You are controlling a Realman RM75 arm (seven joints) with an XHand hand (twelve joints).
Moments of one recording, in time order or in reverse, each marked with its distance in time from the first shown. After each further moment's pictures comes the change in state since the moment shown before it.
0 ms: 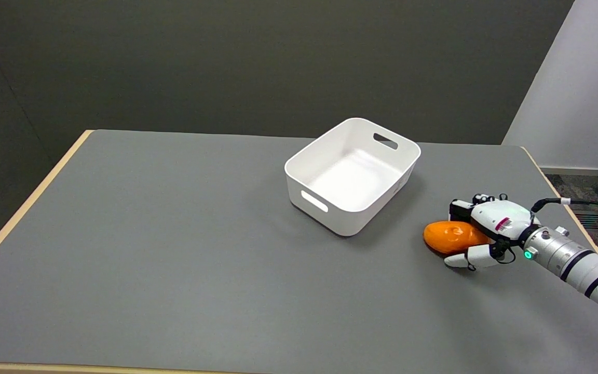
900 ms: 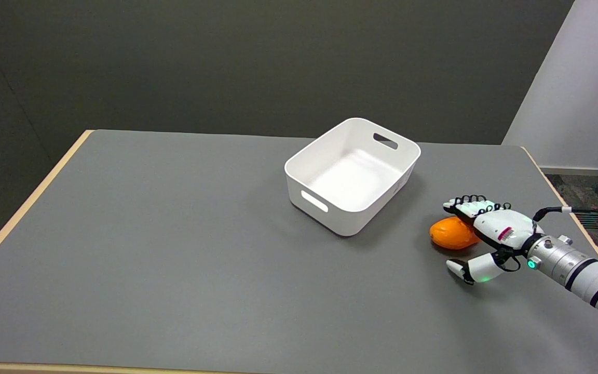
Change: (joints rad) arm -0.043 -0.007 0.007 -0.011 -0.030 0.007 0.003
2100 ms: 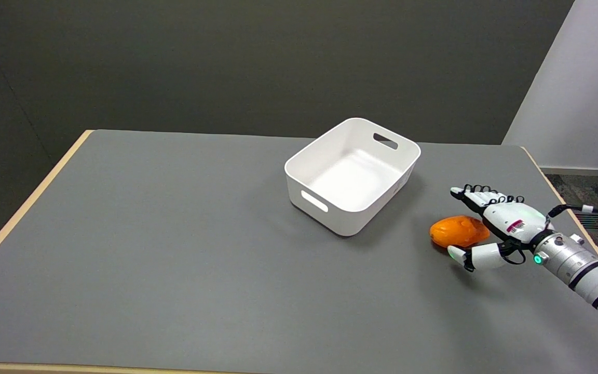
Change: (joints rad) arm -0.051 -0.114 0.054 -0.109 0.202 0.073 -0.128
